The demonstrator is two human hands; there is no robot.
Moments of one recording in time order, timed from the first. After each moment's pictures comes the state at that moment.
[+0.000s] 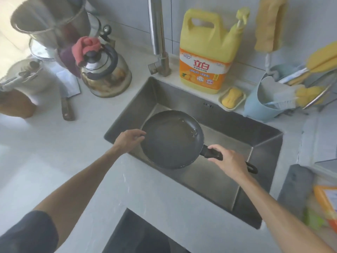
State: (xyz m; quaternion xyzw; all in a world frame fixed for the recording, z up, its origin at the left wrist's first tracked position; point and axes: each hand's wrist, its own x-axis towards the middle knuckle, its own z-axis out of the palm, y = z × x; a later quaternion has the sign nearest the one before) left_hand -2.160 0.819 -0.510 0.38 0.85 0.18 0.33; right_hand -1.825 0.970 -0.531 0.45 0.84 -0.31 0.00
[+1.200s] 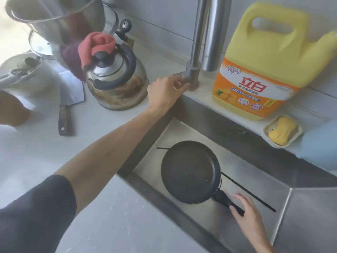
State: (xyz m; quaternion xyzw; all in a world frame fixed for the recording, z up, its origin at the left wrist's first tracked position) left_hand -2.243 1.020 -0.480 0.43 0.86 0.28 0.02; right_hand -1.846 0.958 -0.666 0.52 0.77 -0.37 -0.06
